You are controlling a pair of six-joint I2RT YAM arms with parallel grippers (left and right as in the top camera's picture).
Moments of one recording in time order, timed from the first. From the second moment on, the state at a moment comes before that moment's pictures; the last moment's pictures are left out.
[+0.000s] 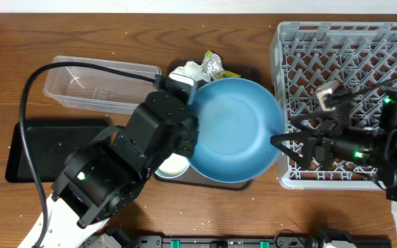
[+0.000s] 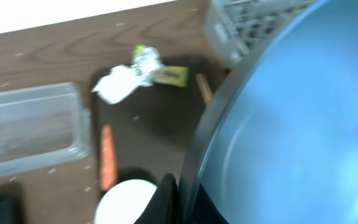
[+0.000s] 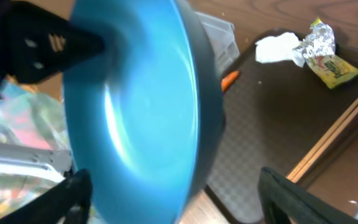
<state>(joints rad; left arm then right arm) -0.75 1.16 1.51 -1.07 -0.21 -0.35 -0.01 1.04 1.32 -1.17 -0.94 -0.14</state>
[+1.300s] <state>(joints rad) -0.82 1.16 1.51 -0.97 0.00 -0.34 -0.05 1.18 1.32 -0.64 1.07 0.30</state>
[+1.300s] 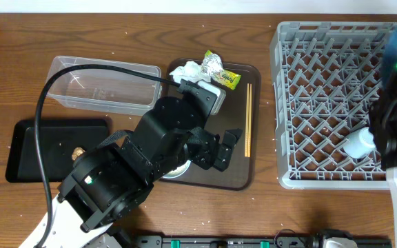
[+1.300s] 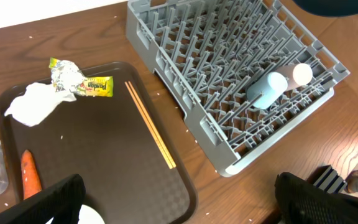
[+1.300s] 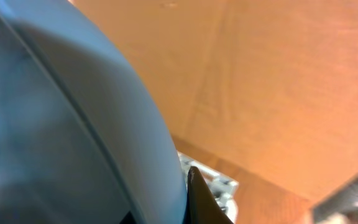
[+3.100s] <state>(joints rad) -0.82 1.15 1.51 -1.12 0.01 -0.22 -0.13 1.67 1.32 -0.16 0.83 -0.43</state>
